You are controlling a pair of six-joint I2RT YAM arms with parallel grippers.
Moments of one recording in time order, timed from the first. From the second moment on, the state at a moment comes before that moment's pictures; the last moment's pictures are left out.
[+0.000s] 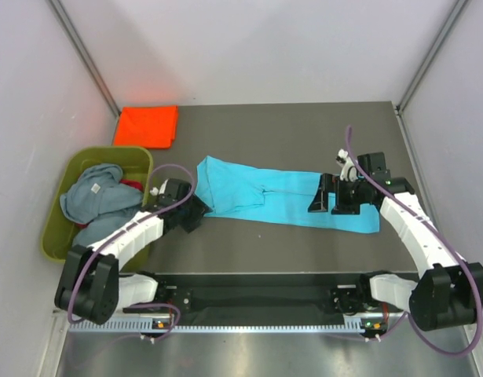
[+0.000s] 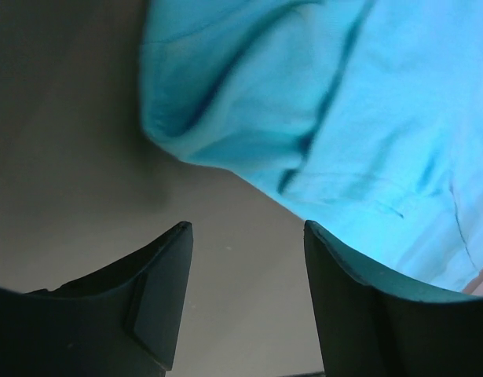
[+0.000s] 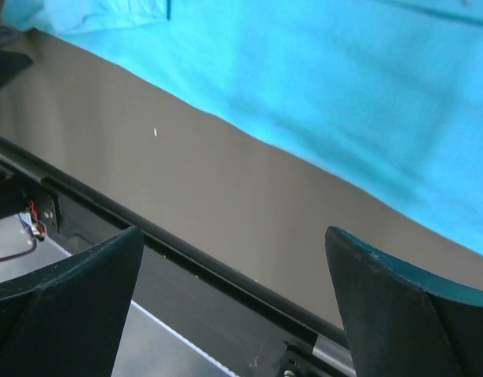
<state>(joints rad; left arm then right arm) -0.33 1.22 0.60 -0.32 0.01 -1.13 0.14 1.15 0.88 -0.77 -0.50 0.21</state>
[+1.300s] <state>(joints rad) -0.26 1.98 1.33 -0.32 -0.22 -0.75 0.15 1.47 1.05 -0.75 -0.47 0.20</state>
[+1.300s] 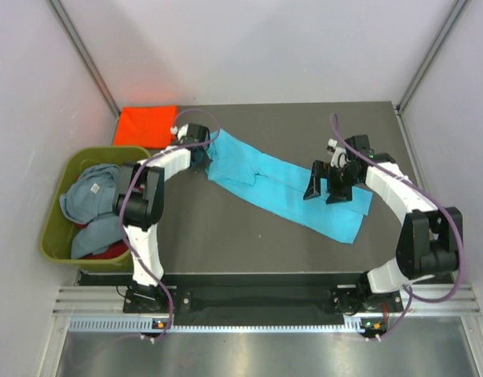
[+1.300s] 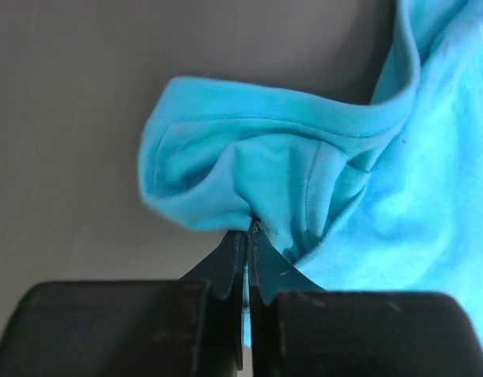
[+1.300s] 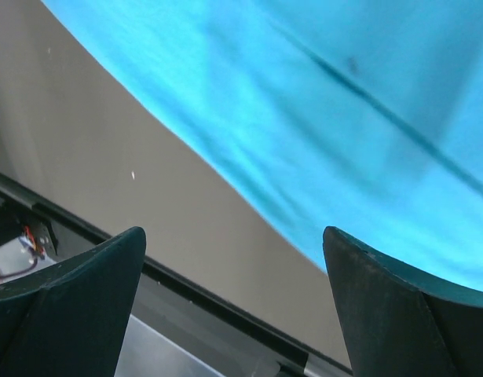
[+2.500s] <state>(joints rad) -0.18 1.76 1.45 -0.37 -0.17 -0.51 0.02 1.68 1.14 -0.74 -0.37 0.22</state>
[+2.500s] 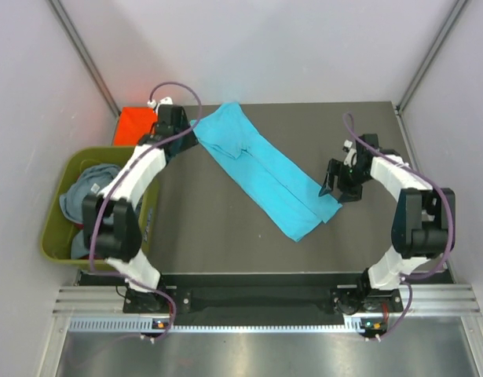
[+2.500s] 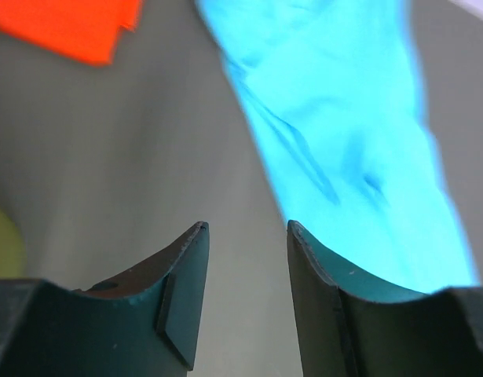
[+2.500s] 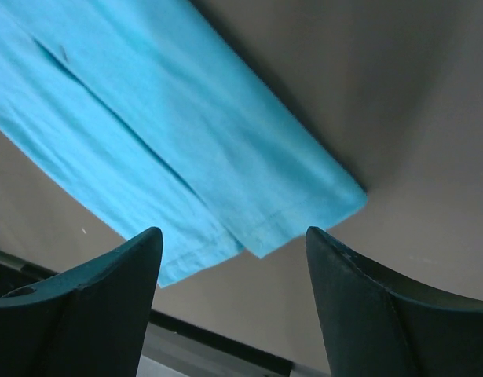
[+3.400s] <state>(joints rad) -1.03 1.65 0.88 -0.13 -0.13 -1.50 0.04 1.21 0.93 -0.76 -0.49 0.25</state>
